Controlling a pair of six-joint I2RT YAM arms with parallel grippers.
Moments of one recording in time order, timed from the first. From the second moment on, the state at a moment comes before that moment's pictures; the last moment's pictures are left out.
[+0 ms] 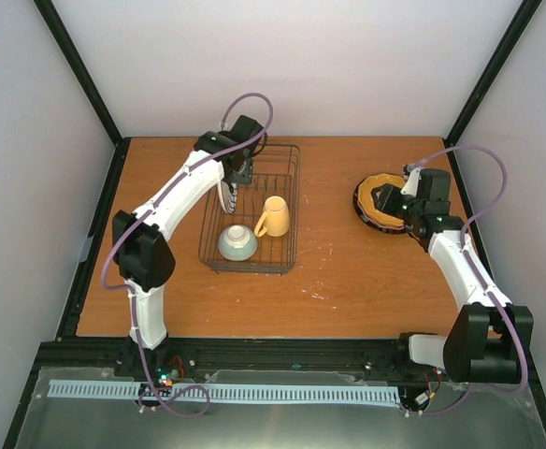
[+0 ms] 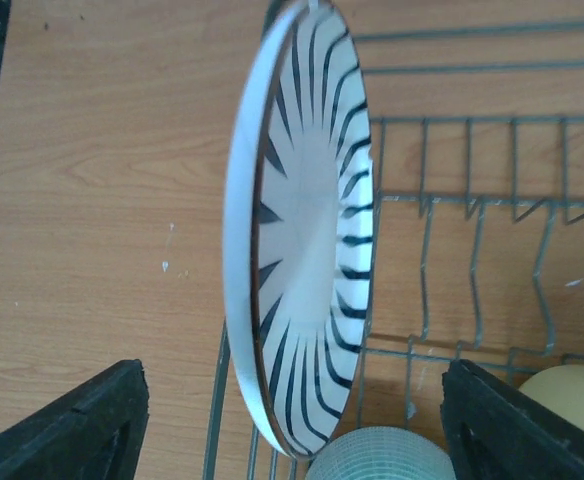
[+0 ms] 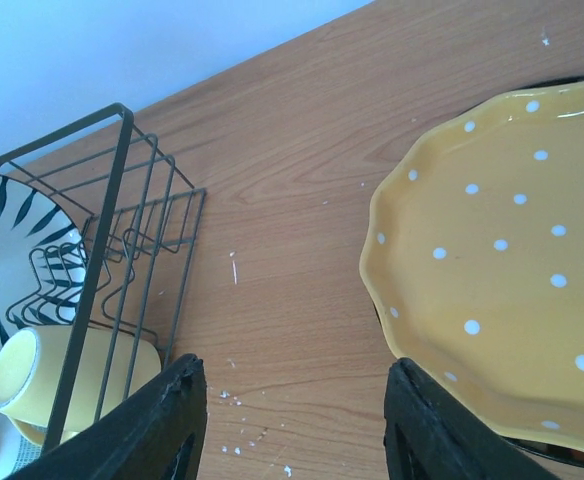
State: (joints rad) left arm -0.52 1.98 1.96 -1.14 -0.51 -0.42; right arm -0.02 1.26 0.90 -0.26 -0.37 0.36
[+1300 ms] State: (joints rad) left arm -0.64 1.73 1.68 -0.46 -0.05 -0.14; right arm -0.40 1.57 0.99 -0.32 -0.50 0.55
